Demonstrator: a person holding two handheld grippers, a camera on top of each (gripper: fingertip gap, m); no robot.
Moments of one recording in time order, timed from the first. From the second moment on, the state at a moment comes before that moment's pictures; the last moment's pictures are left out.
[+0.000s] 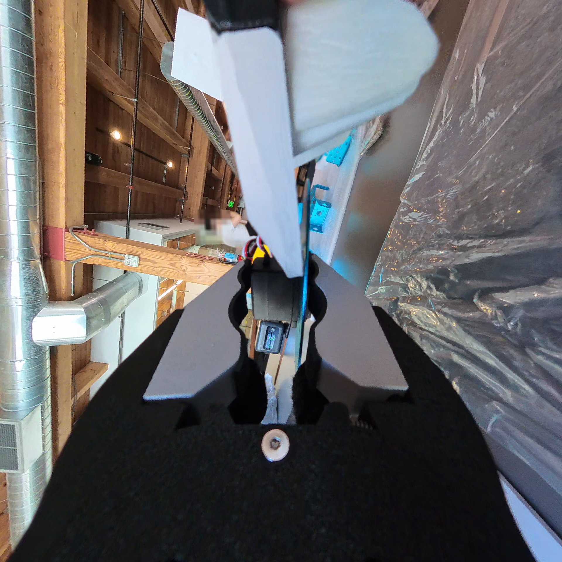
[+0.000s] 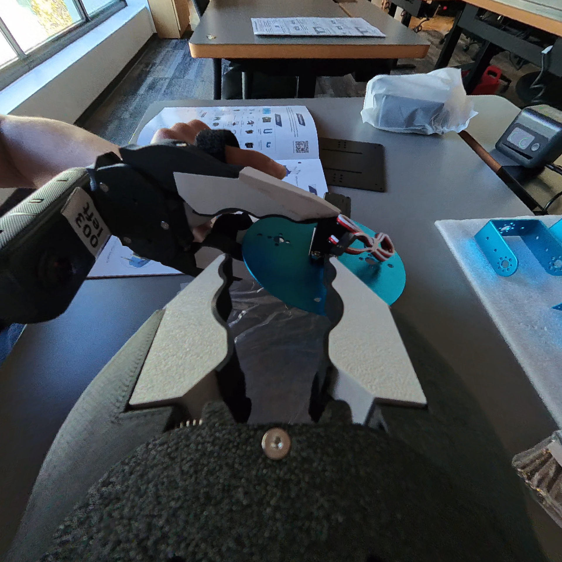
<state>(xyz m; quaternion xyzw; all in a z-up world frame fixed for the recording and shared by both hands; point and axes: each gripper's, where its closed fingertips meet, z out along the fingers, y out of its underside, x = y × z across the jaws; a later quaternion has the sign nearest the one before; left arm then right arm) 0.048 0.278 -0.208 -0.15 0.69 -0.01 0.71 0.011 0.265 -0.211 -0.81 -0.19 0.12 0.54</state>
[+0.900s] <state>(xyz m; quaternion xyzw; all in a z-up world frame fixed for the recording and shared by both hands) 0.048 0.281 -0.208 -0.16 0.69 -0.01 0.71 0.023 0.274 -0.211 -0.82 -0.16 0.06 0.54</state>
